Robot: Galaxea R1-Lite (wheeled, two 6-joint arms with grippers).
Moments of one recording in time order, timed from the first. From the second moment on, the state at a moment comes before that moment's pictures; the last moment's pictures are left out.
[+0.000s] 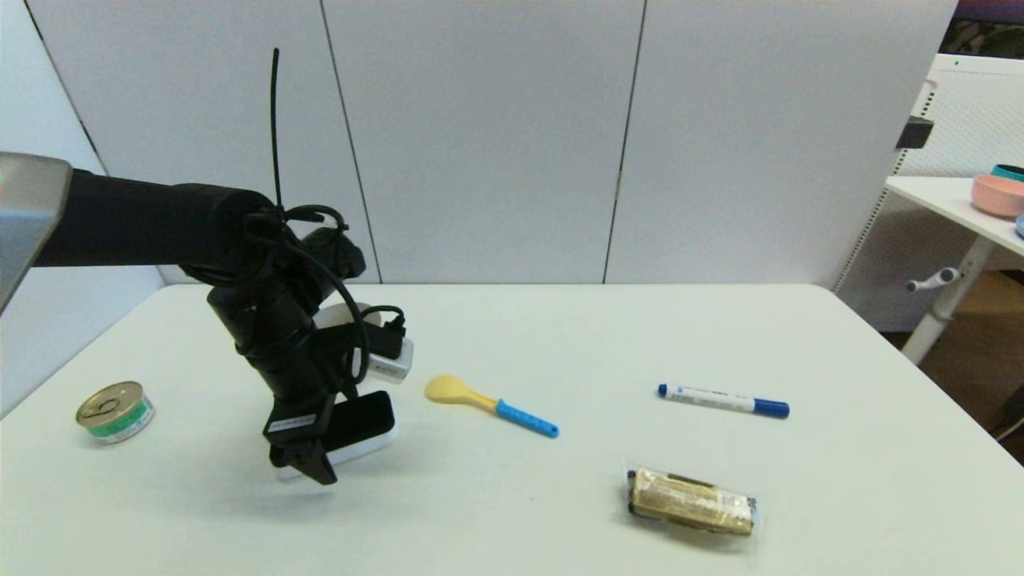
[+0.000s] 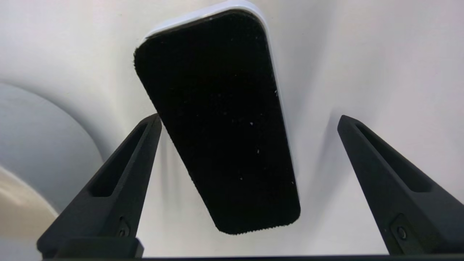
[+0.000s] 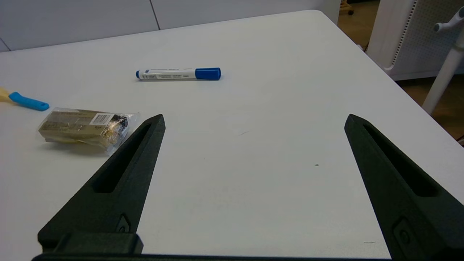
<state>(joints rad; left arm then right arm) -0.33 2.01 -1.56 0.99 -0.13 1.16 0.00 0.00 0.00 -0.01 -0.05 0.11</state>
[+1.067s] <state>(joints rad) -0.33 2.06 -1.57 0.96 -0.09 1.15 0.00 0.00 0.00 -0.01 -0.05 0.11</state>
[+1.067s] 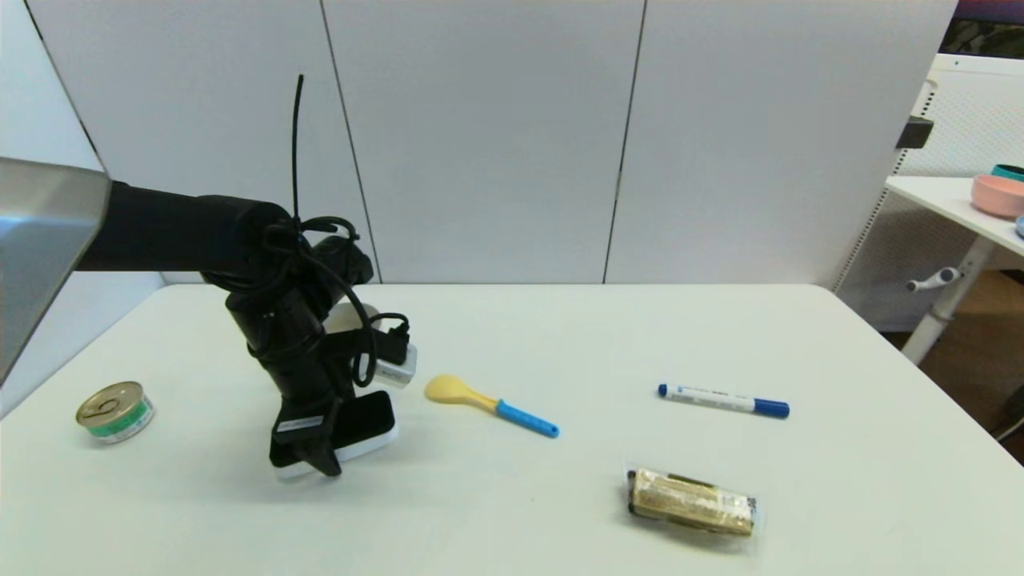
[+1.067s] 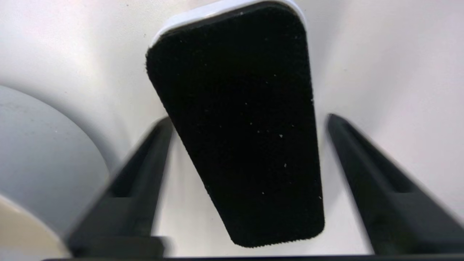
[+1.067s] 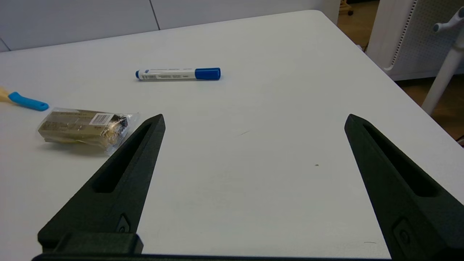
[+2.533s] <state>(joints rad) -0.20 1.78 -1.89 1.00 -0.11 1.13 0.00 0.00 0.00 -0.01 -0.05 0.11</state>
